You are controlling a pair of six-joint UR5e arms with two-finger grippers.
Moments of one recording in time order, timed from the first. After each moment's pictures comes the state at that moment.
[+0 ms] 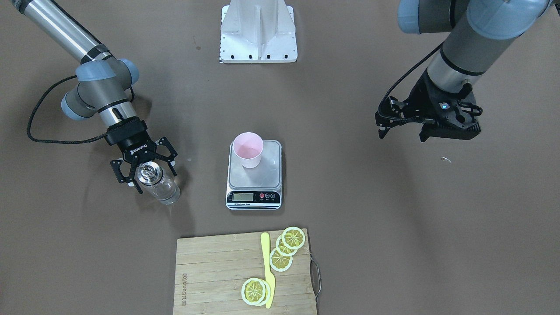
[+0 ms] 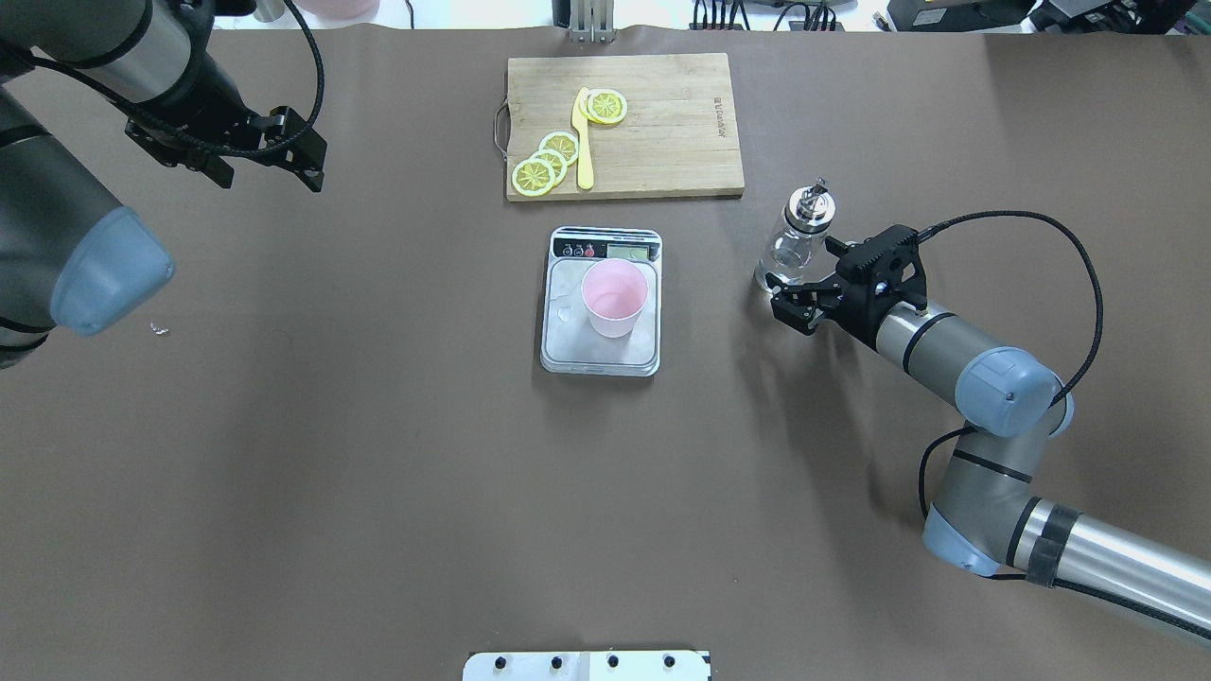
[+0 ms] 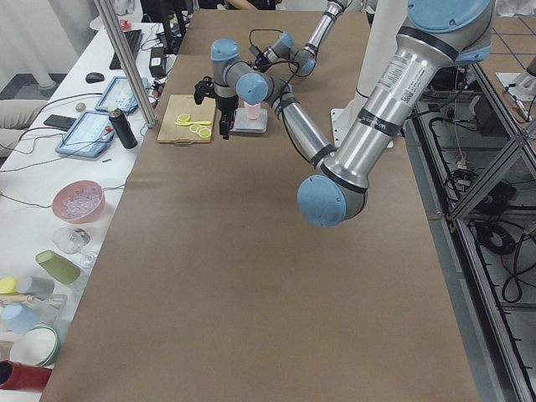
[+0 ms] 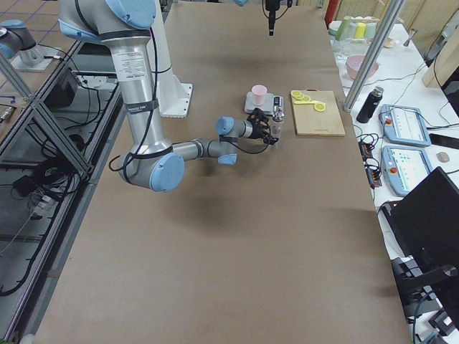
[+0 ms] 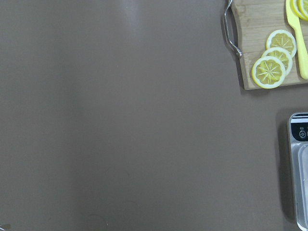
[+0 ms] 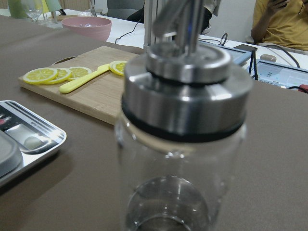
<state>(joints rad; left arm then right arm) -0.99 -2.10 -1.88 -1.41 -2.19 -0.77 0.54 -1.30 1.35 -0.17 1.26 0.64</state>
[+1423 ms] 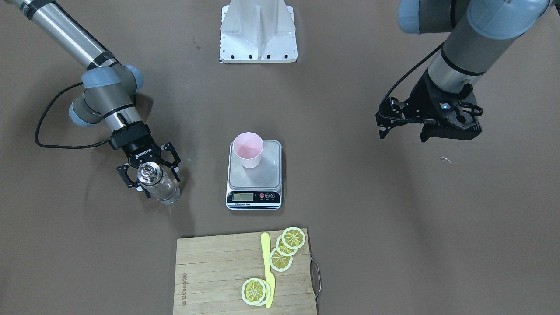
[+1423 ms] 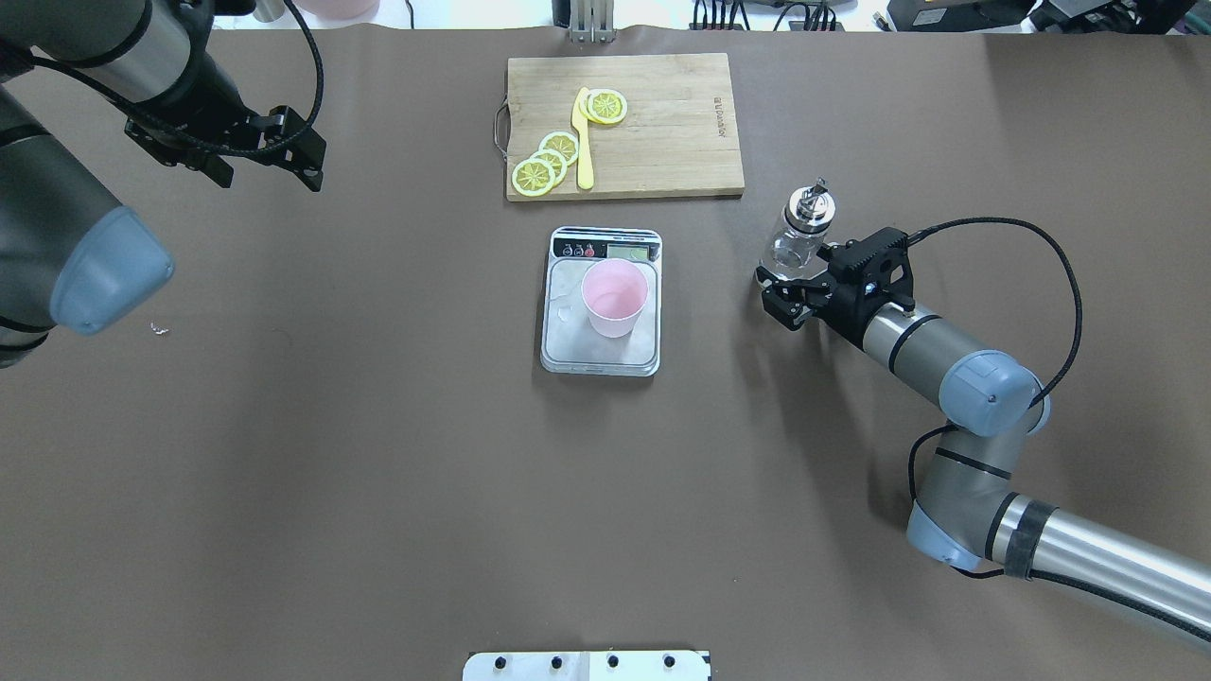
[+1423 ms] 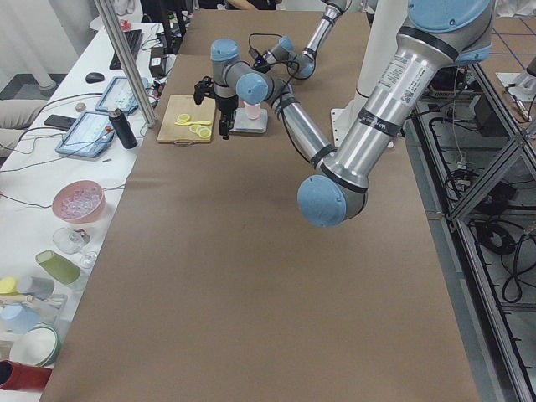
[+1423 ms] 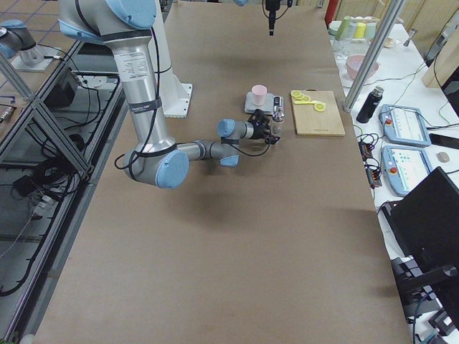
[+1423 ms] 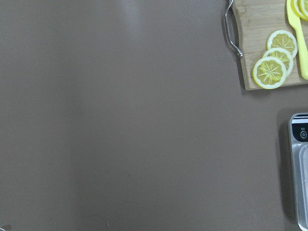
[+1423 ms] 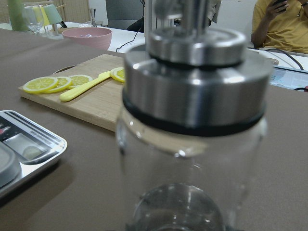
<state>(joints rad) -0.99 -2.10 -1.88 -1.41 -2.18 -0.77 0.53 -1.25 1.28 -0.10 1.23 0.65</state>
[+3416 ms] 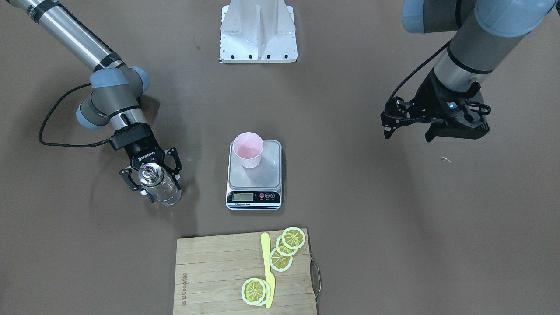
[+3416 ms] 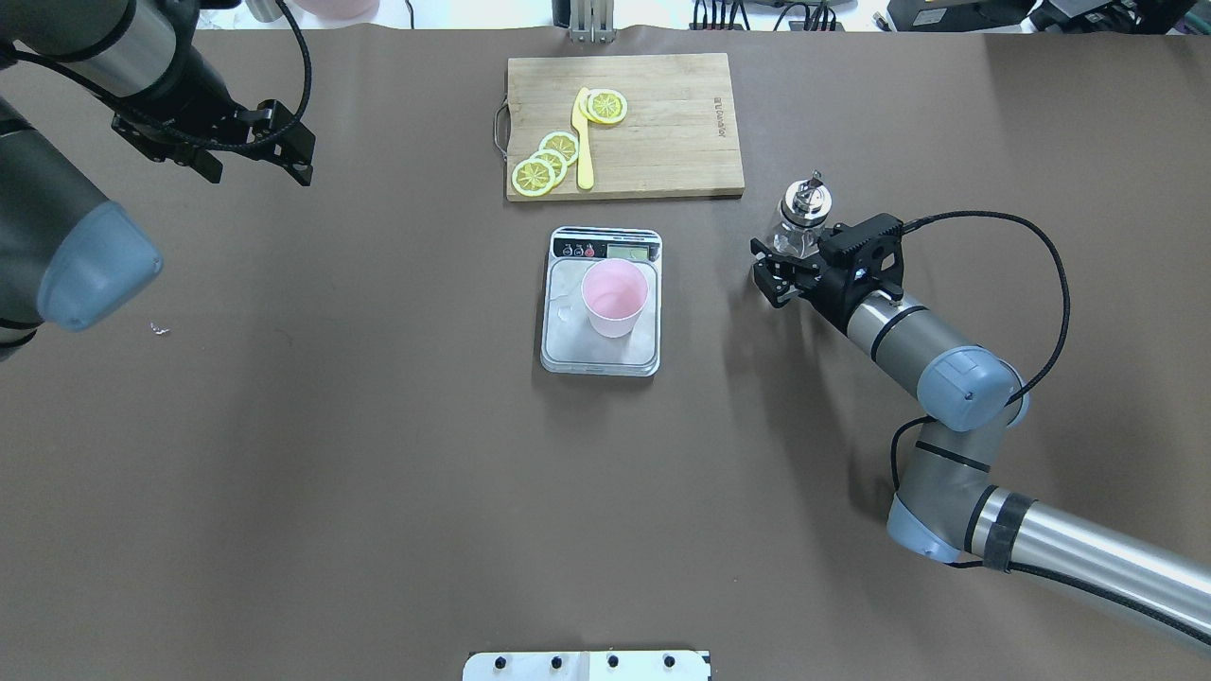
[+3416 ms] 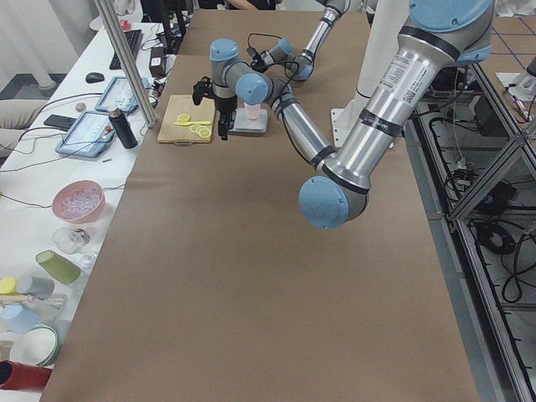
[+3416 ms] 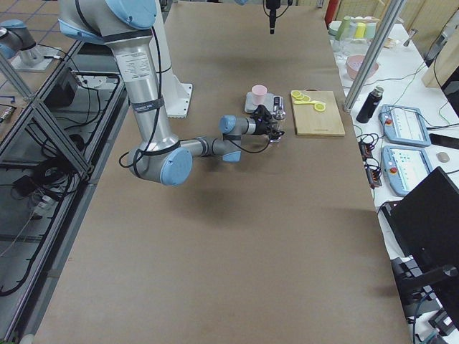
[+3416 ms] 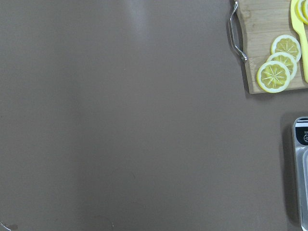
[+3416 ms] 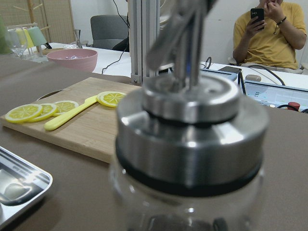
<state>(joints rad) -1.00 -2.09 -1.88 -1.41 -2.18 -0.77 0.53 -1.21 1.26 -0.10 1.15 0.68</state>
